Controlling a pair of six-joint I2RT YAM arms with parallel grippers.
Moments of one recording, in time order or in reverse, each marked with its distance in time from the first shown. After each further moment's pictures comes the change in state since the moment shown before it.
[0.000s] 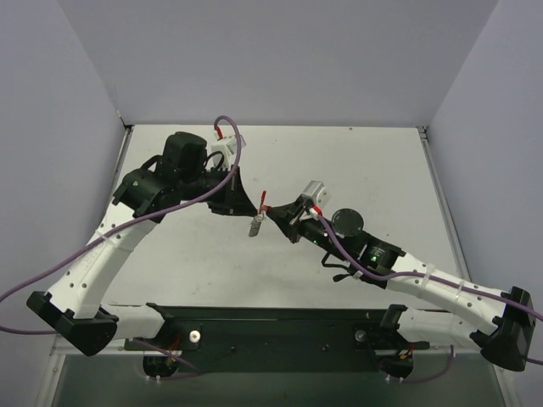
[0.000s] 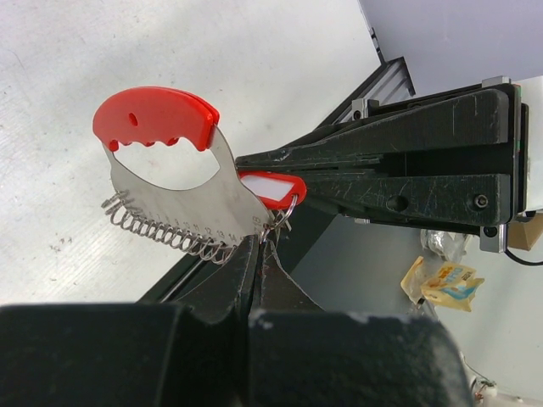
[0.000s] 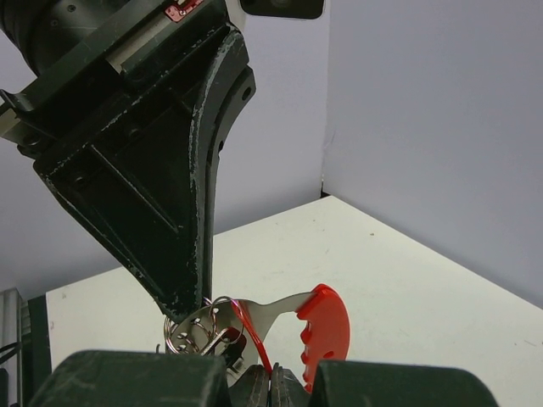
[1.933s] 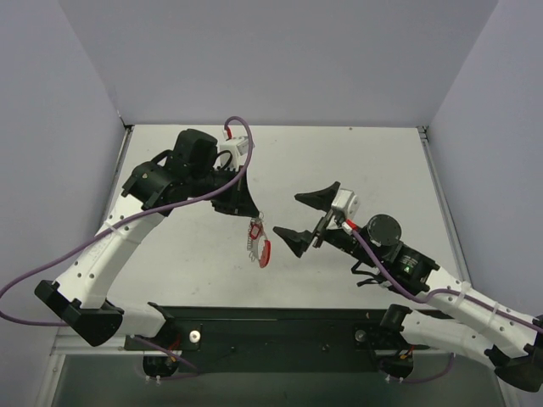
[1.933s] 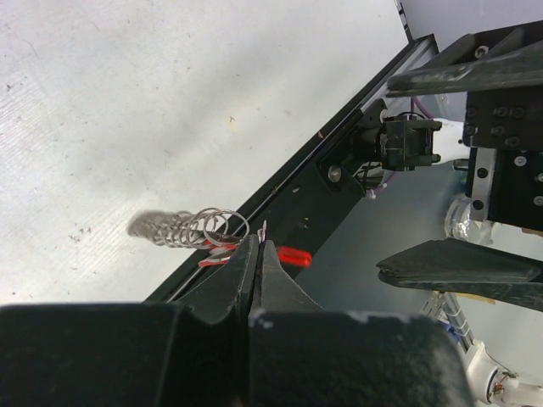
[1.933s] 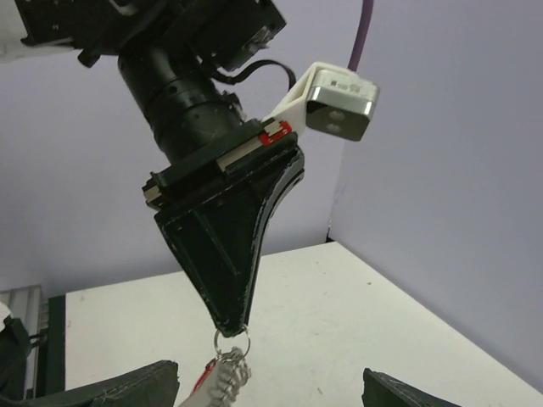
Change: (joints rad) left arm -0.028 0.068 0.065 -0.070 -0.042 0.055; right arm -0.026 -0.208 0.004 -0.100 -0.108 -0.116
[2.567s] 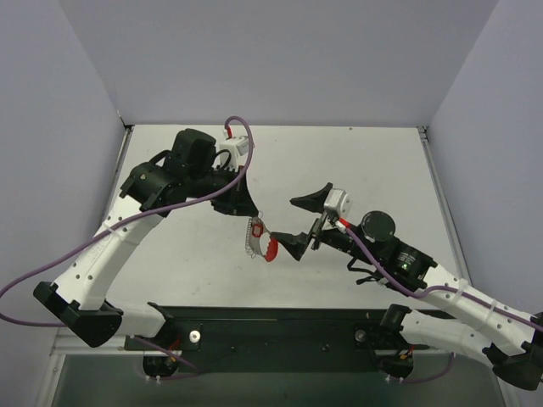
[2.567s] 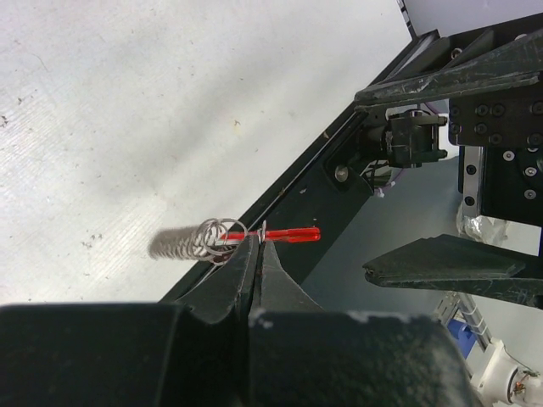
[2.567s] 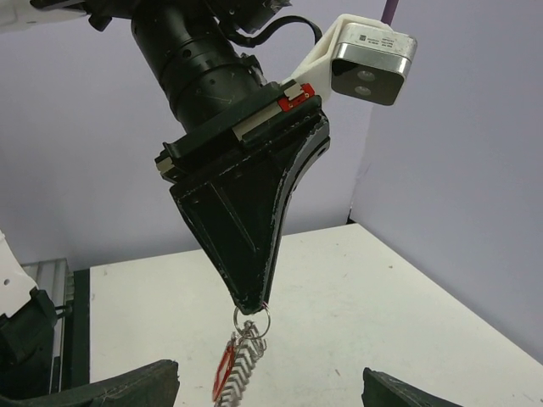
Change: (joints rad) left arm 0.000 -0.006 0.002 0.004 0.000 0.038; right arm -0.010 0.029 0.022 -0.065 -0.070 0.000
